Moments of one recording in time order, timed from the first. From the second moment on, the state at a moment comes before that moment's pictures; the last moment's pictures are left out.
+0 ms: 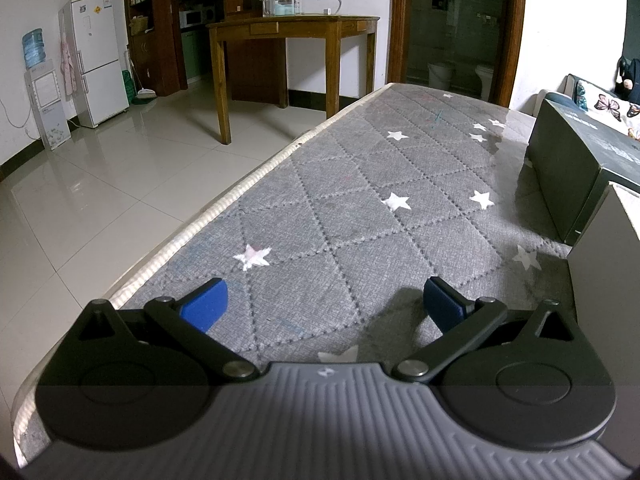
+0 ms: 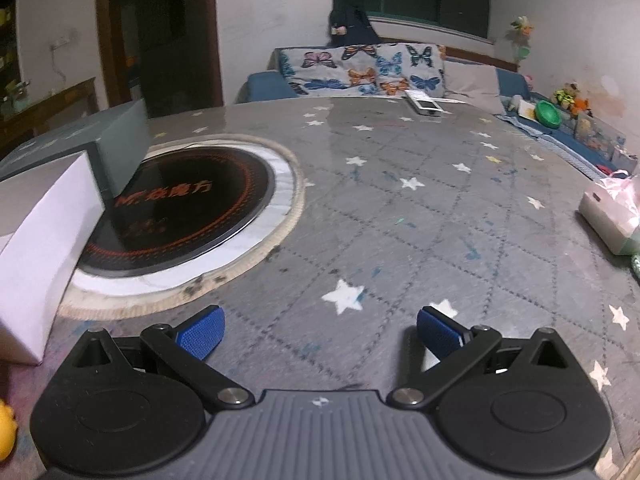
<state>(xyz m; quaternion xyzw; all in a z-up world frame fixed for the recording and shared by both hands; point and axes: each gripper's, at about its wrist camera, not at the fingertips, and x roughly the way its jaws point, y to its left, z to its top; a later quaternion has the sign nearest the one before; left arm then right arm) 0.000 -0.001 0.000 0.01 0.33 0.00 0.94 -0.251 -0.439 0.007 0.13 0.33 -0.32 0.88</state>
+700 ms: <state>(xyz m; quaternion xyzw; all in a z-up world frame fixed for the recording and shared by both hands) -0.001 0.002 0.000 0.01 0.34 -0.01 0.94 -0.255 -0.422 0.009 0.13 0.34 -0.30 0.88</state>
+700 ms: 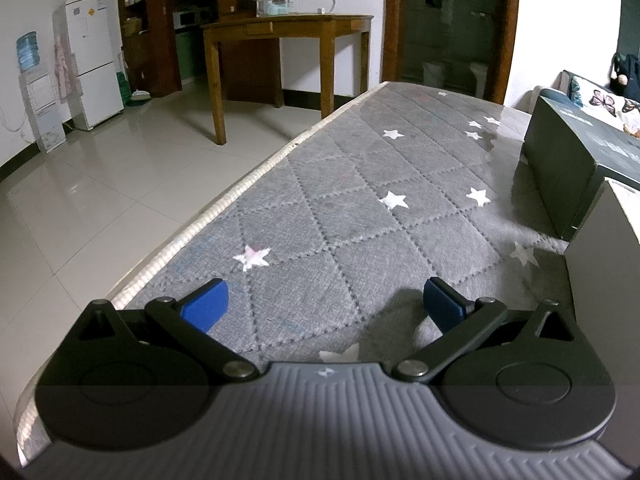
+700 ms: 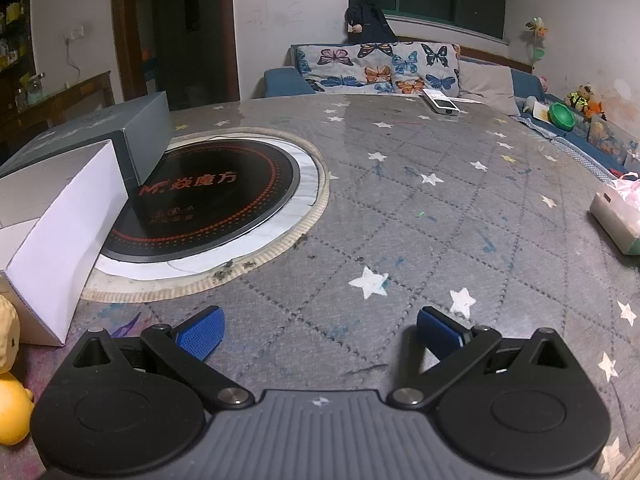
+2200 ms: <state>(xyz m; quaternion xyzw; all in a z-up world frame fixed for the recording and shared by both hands) -0.173 -0.124 0.109 0.09 0.29 -0.43 0.85 -0.256 -0.314 0.063 0.14 0.32 -0.03 0.94</state>
